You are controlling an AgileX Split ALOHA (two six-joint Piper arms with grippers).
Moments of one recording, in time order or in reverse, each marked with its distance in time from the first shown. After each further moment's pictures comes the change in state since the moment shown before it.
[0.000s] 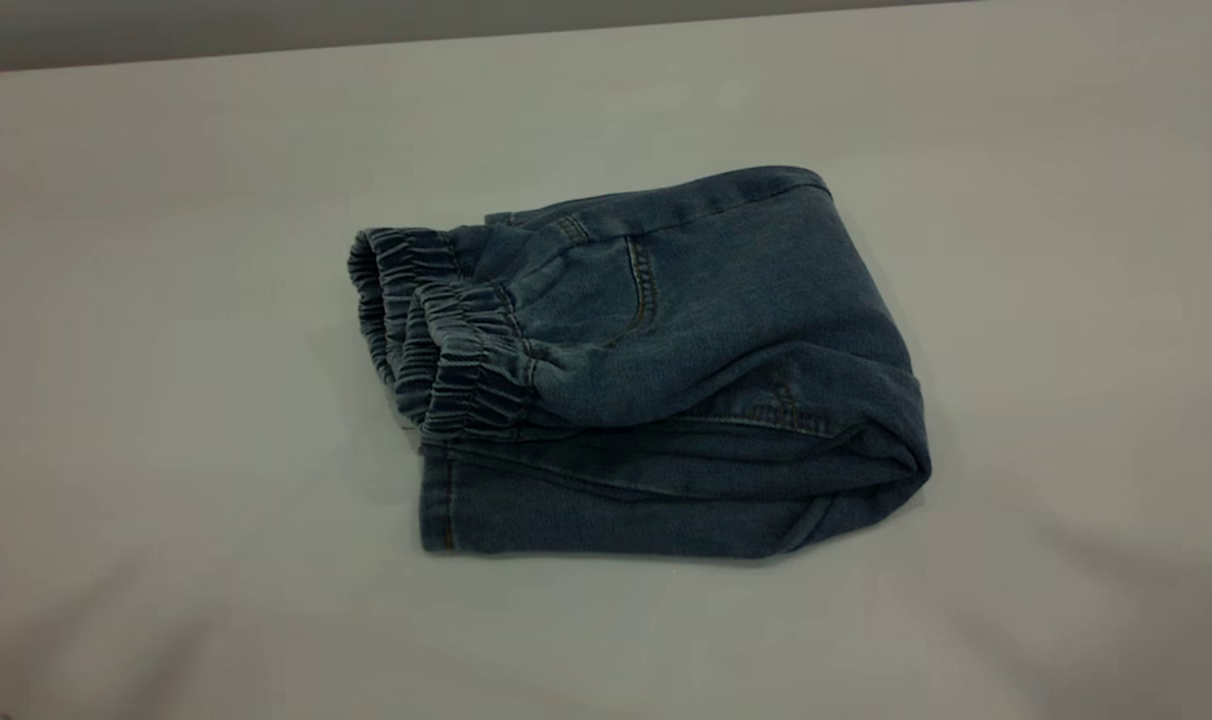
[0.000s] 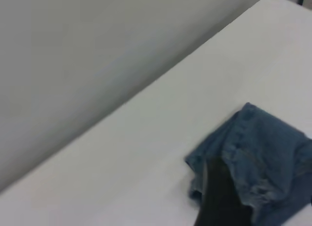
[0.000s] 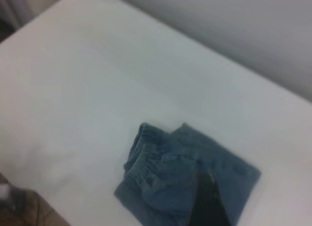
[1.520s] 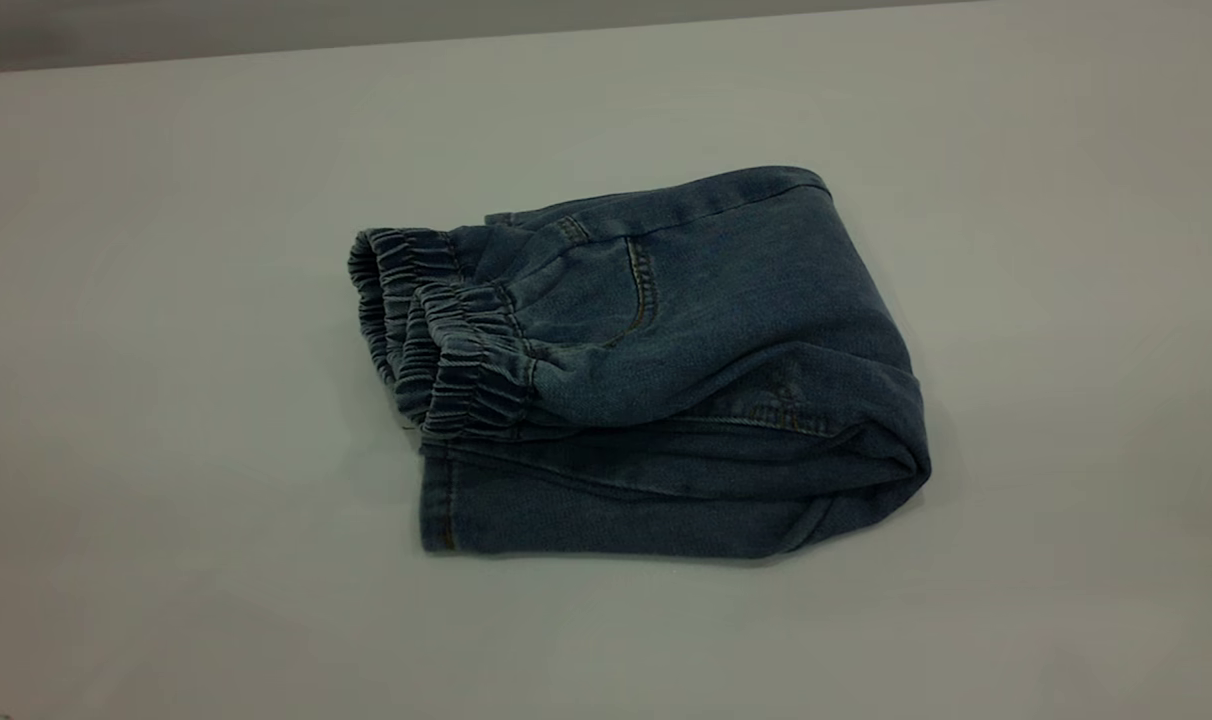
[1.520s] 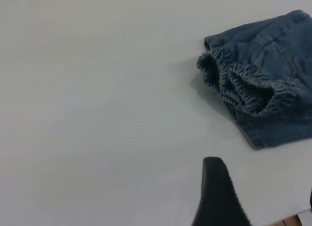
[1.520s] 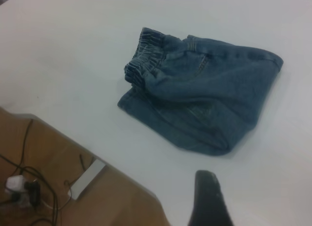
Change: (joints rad) left arm 0.001 -0.767 0.961 0.199 -0.155 -0.417; right arm -0.002 -1.022 1.102 0.022 -0.166 0.100
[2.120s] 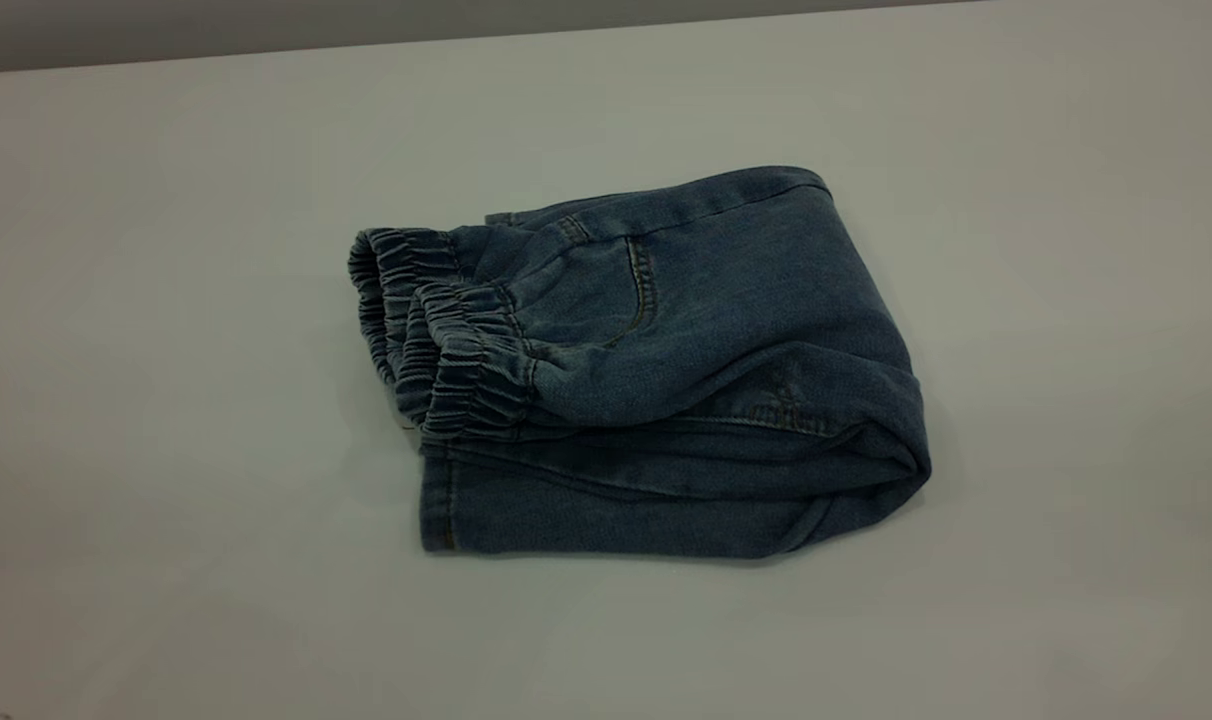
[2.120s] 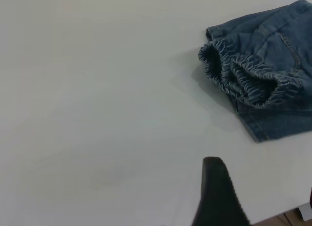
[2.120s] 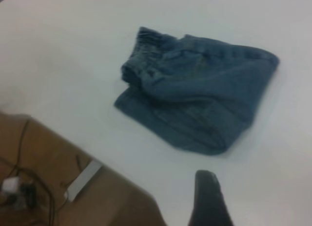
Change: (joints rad) left arm 0.000 0.000 0.011 0.001 0.011 0.001; right arm -0.029 0.001 -0.001 0.003 0.004 -0.003
